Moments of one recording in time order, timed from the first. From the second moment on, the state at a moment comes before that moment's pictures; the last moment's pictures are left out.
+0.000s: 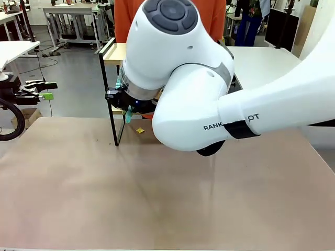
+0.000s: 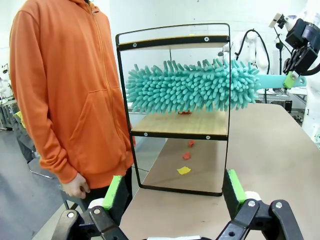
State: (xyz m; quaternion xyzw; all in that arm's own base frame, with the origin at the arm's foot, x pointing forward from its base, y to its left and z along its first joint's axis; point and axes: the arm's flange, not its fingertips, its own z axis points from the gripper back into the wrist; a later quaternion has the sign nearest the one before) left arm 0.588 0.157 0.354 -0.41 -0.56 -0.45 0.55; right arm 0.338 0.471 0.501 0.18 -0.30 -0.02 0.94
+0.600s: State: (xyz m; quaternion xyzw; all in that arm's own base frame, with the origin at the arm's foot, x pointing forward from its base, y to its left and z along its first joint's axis) left arm 0.588 0.157 0.354 -0.41 -0.56 -0.45 0.55; right arm 0.347 0.482 0.468 0.17 -0.27 -0.04 0.95
